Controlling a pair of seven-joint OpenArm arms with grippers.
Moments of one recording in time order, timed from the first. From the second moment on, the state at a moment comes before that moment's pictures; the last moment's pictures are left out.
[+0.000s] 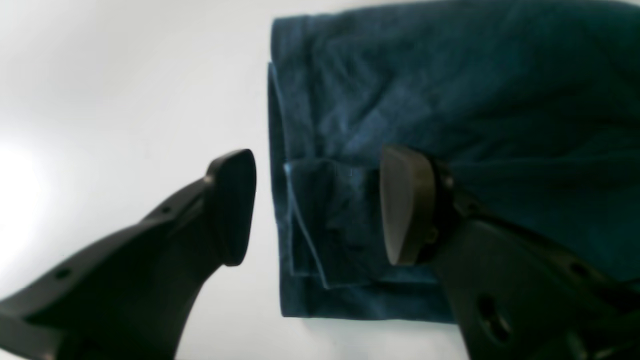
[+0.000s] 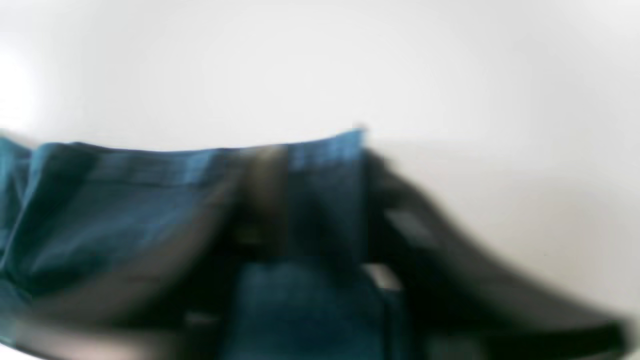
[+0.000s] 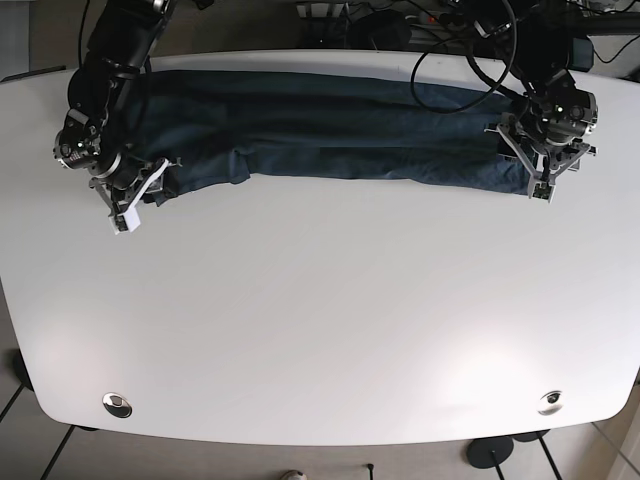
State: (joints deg) left arm 7.5 0.0 -36.5 103.0 6.2 -40.3 59.1; right arm 0.8 9.8 27.8 82.2 17.6 39.9 -53.5
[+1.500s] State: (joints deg) left arm 9.8 2.4 -36.7 101.9 6.5 -40.1 54.9; right arm -16.8 13.2 34.4 91.3 32.9 40.1 -55.2
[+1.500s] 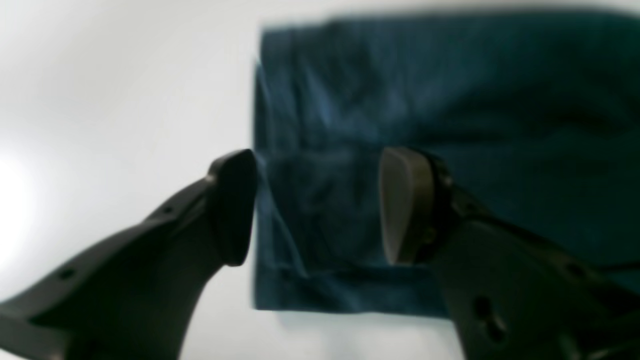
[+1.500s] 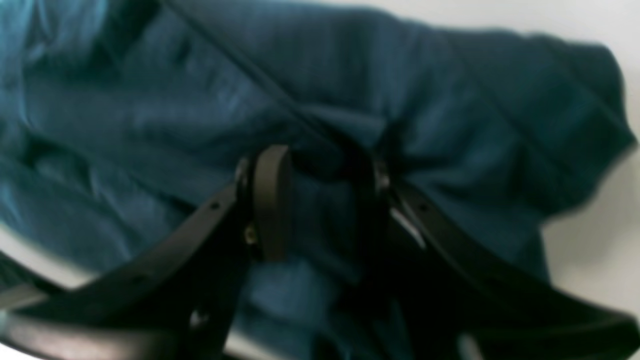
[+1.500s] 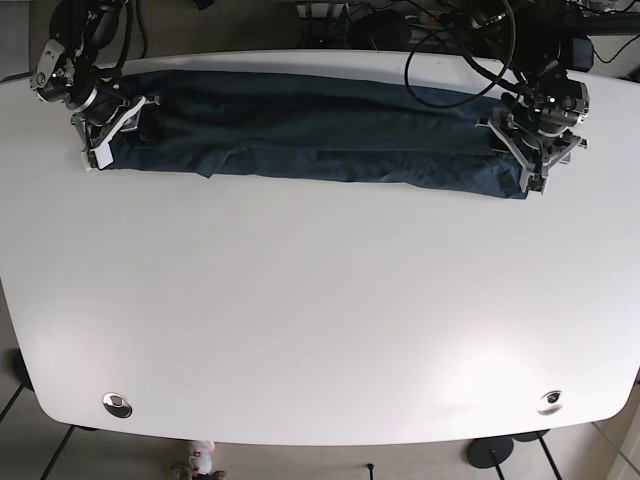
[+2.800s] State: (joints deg) left arm -4.0 -4.3 -48.2 81.3 -18.9 -40.0 63.0; right arm 1.8 13.1 28.8 77.9 15.2 40.1 -45.6
